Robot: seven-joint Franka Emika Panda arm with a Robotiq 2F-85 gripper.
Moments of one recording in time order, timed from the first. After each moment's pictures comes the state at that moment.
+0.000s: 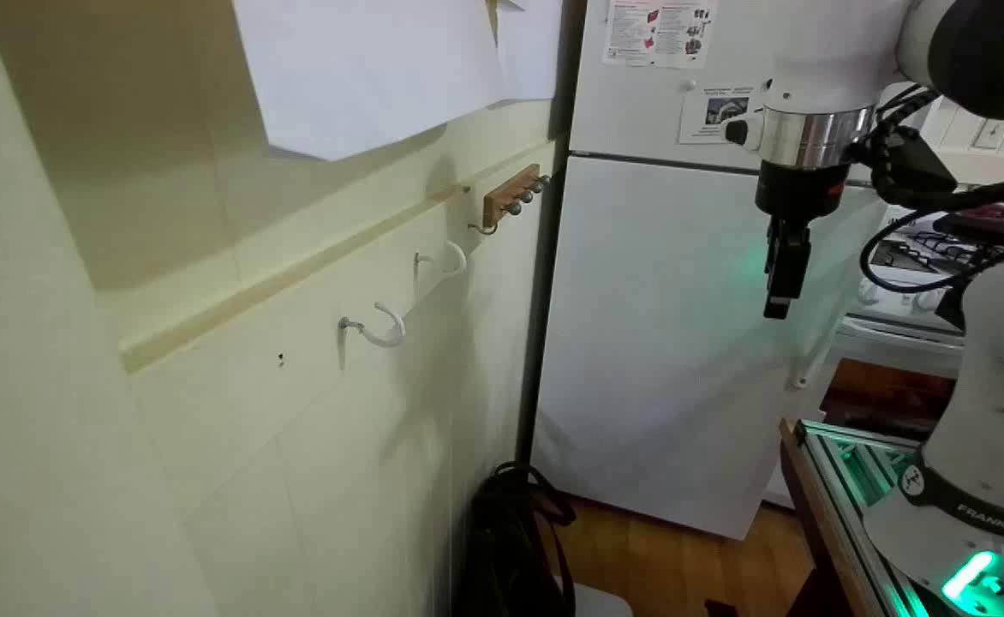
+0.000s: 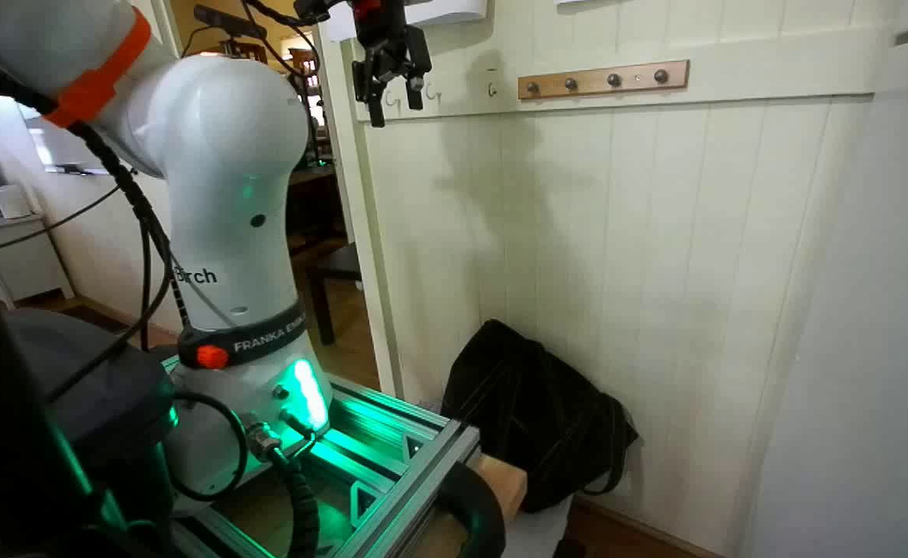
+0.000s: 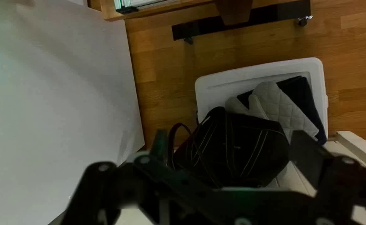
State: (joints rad) arm -0.06 -0.76 0.15 -2.57 -0.12 1.66 0.23
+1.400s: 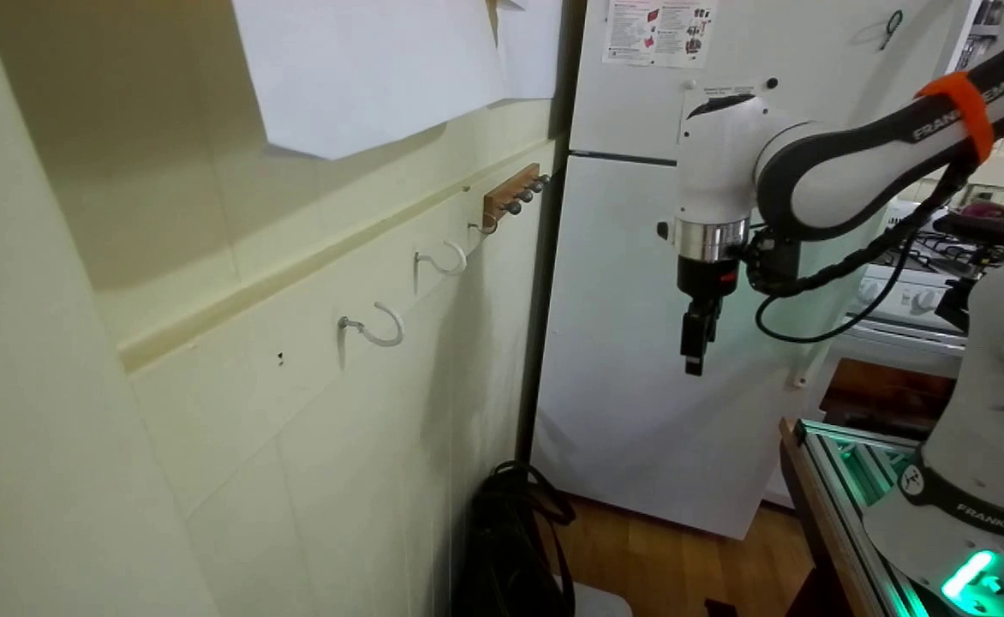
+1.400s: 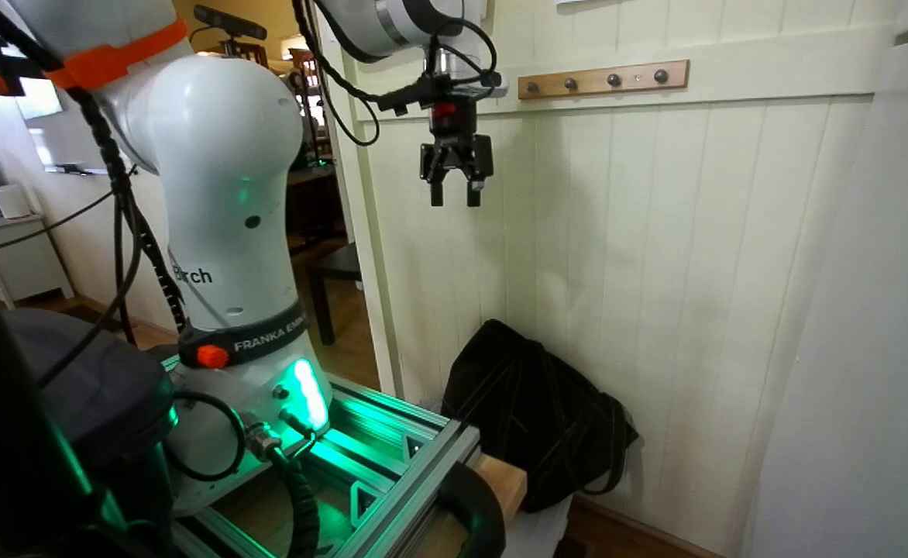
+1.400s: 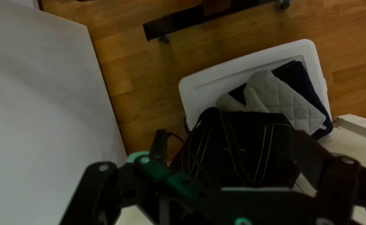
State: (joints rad) arm -0.14 -0.43 -0.04 -2.70 -0.14 2.12 0.19
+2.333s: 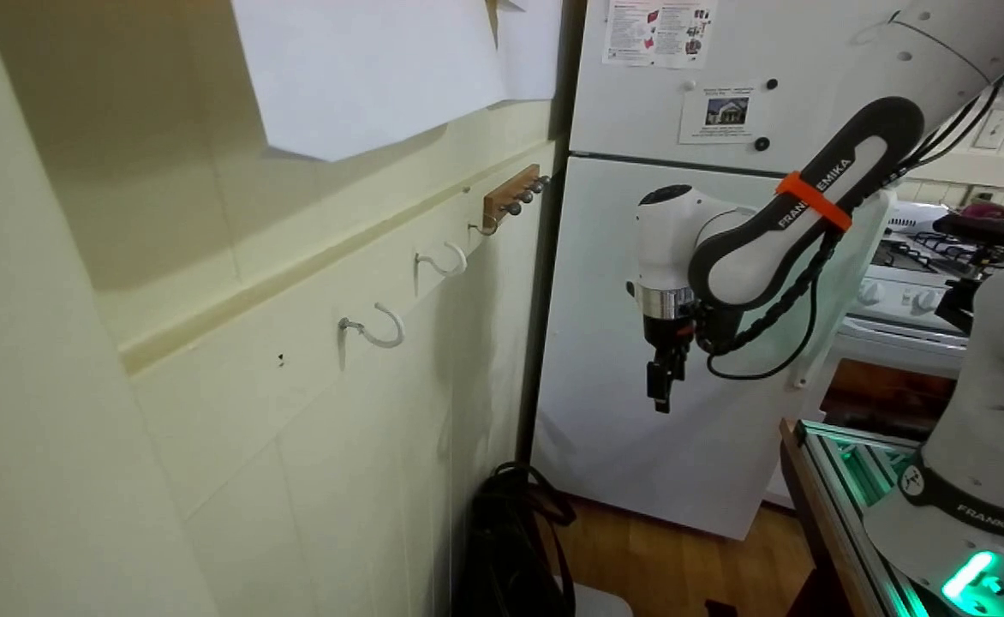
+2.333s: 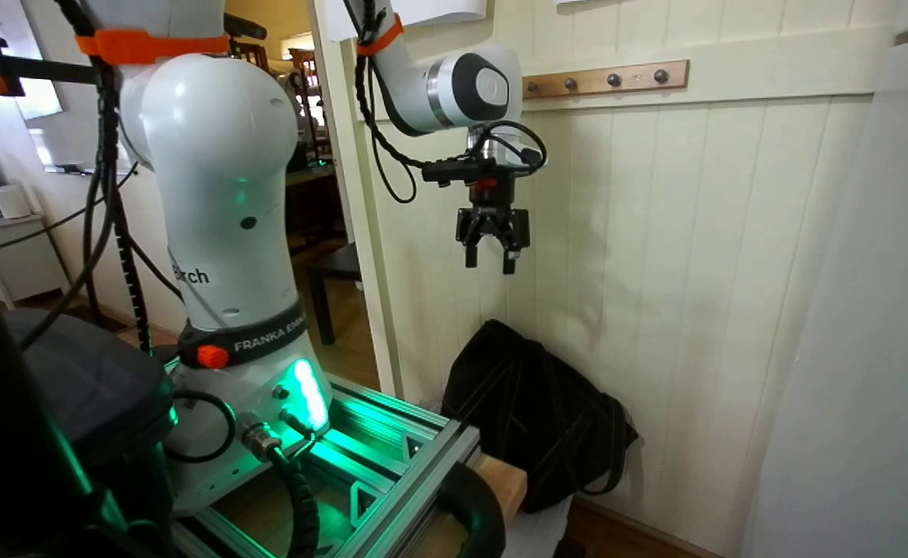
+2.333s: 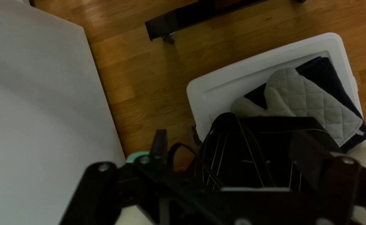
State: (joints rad) arm -0.20 -0.05 -0.11 -2.66 -0.20 2.41 0.16
